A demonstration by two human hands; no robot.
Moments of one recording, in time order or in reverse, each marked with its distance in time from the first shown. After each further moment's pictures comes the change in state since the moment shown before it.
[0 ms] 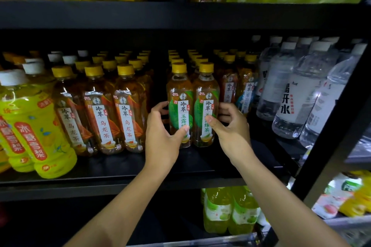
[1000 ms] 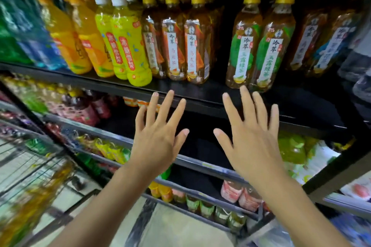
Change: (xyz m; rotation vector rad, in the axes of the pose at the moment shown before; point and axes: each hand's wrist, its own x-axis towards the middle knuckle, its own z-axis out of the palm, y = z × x) left_hand -0.167 0.015 -0.128 1.290 -0.293 -0.008; right_hand -0.154 -0.026 -0.007 -0.987 -0.515 -0.434
